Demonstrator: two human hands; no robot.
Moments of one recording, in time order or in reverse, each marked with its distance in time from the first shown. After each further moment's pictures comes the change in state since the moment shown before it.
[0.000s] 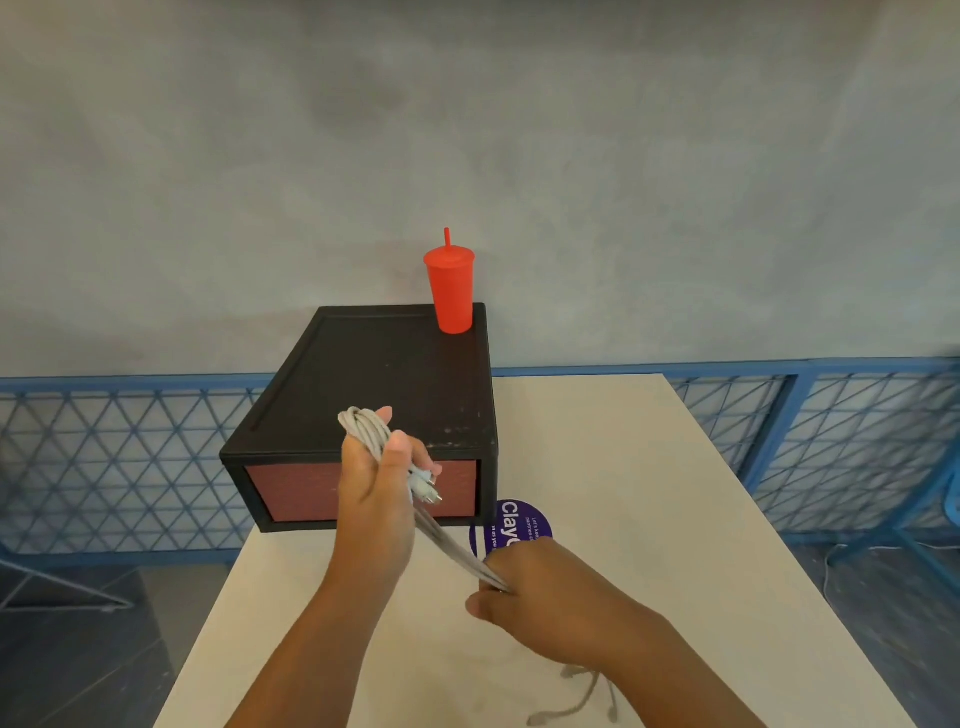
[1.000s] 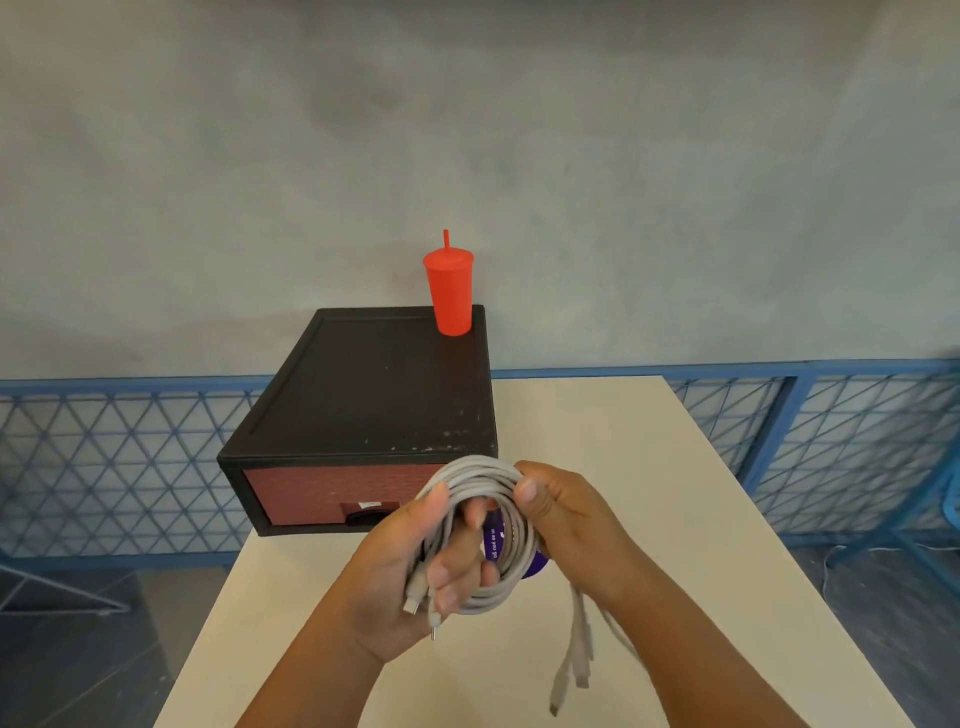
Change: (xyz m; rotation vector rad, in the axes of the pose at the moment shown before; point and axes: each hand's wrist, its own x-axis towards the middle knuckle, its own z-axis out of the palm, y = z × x) left_hand -0.017 -0.006 -0.016 -0.728 -0.962 -0.404; right_hand 0.010 0.006 -0.029 0.609 0.327 -0.368
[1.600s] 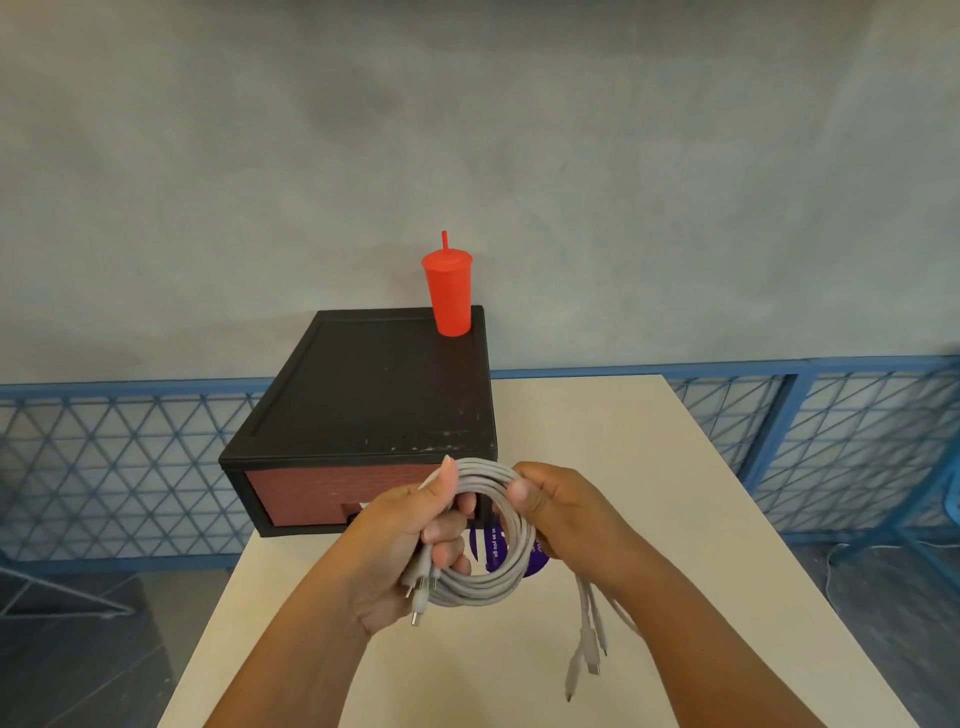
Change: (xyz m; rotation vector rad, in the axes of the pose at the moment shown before) left_hand 0.007 0.017 0.017 0.248 0.527 -0.177; right_hand 0.000 0.007 -0.008 -0.046 -0.037 0.130
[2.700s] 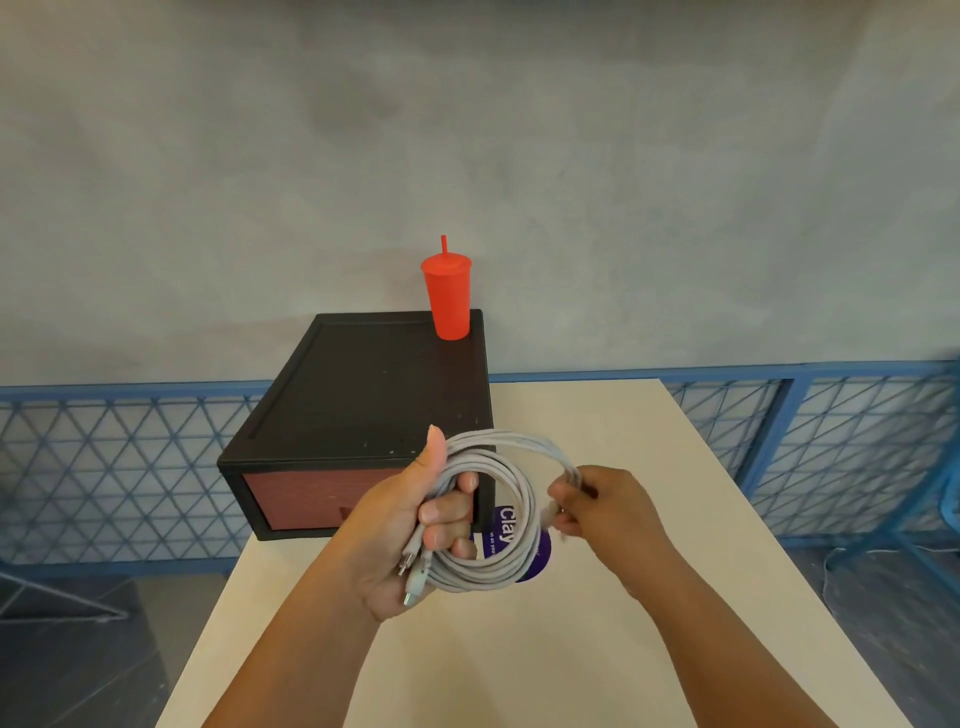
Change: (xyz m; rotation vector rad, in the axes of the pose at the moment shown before) left_hand 0.002 0.012 0.008 -0.253 -0.111 -0.033; right_hand 0.003 0.025 -0.021 -0.050 0.381 0.334
